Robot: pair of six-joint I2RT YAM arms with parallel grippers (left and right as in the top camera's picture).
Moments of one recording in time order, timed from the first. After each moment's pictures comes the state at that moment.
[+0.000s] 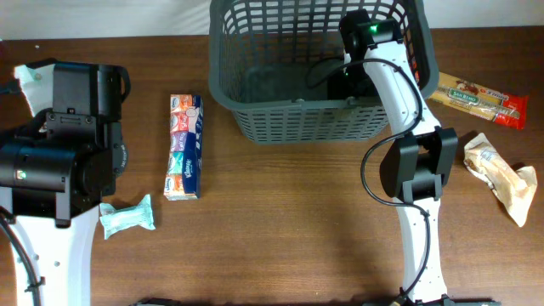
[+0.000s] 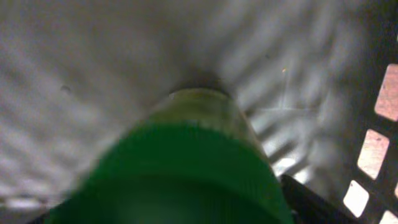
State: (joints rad) left arm -0.12 1.37 1.92 -1.50 -0.84 -0.36; right arm 0.19 2.51 2.48 -1.47 -0.02 0.22
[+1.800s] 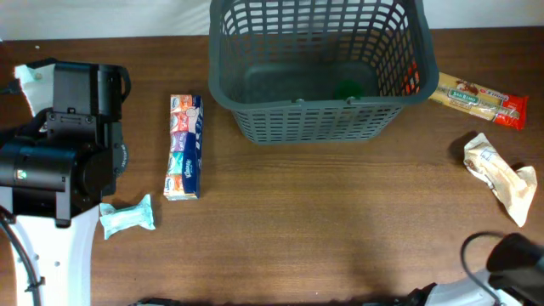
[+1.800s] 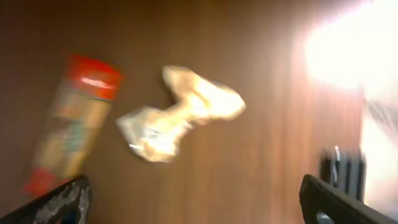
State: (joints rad) left arm -0.12 1.37 1.92 -1.50 -0.84 -0.36; right arm -0.70 1.79 2.21 -1.68 0.21 0.86
